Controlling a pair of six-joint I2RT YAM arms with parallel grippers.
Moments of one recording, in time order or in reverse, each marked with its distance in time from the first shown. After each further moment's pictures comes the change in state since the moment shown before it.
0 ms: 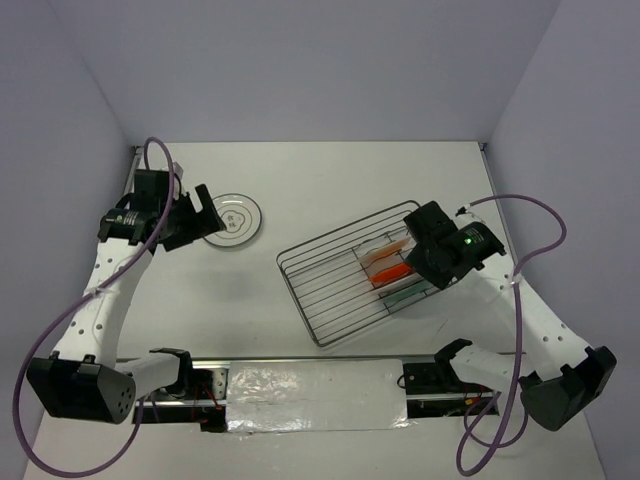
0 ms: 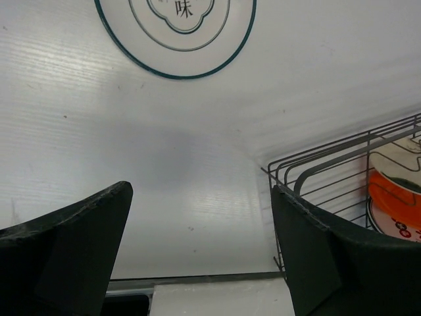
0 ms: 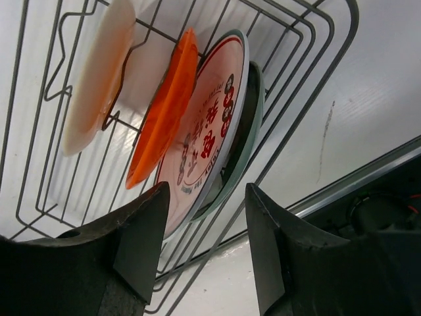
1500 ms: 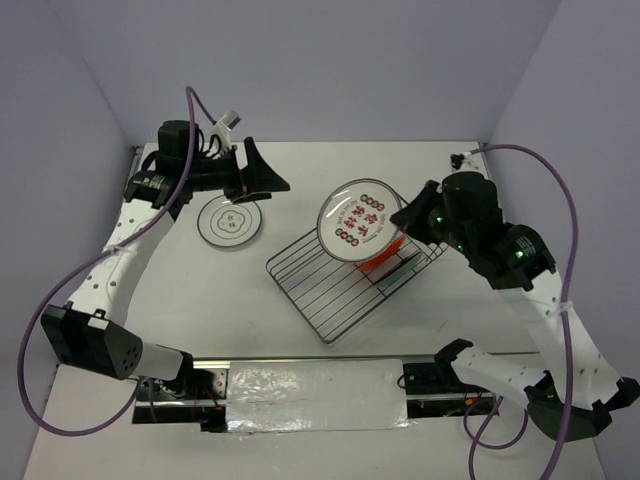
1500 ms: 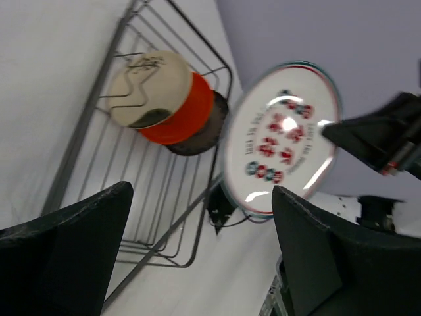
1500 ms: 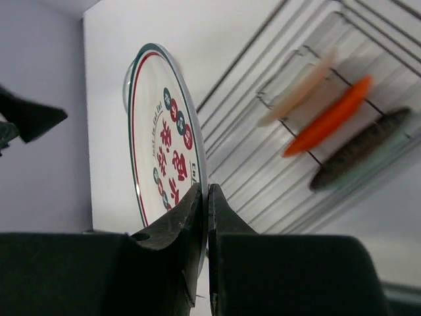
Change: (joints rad) left arm -0.130 0.228 0.270 0.253 0.665 -0.113; right arm 0.018 -0.076 0.312 0.245 -0.254 -0.304
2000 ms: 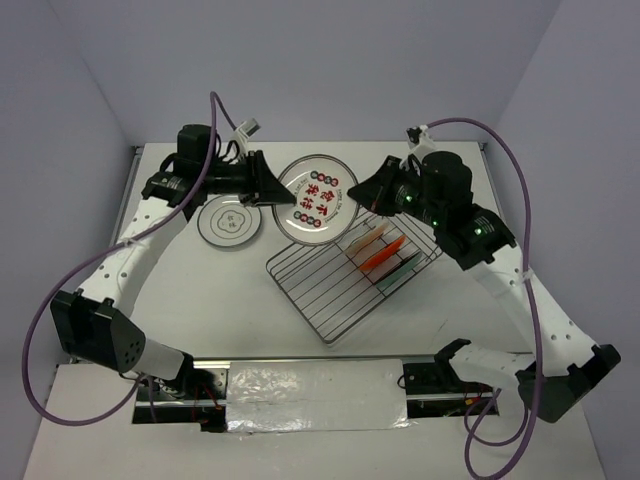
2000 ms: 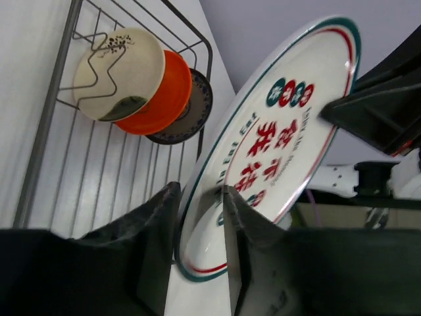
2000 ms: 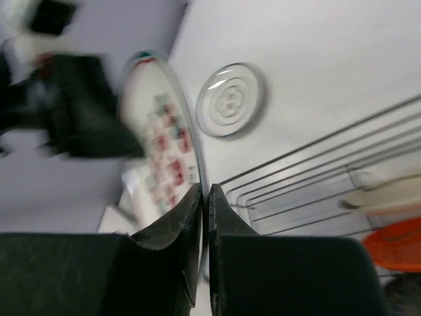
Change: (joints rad) left arm -0.081 0.051 -0.038 0.128 0.117 -0.023; right arm 0.011 0.108 -0.131 0.552 -0.328 -0.156
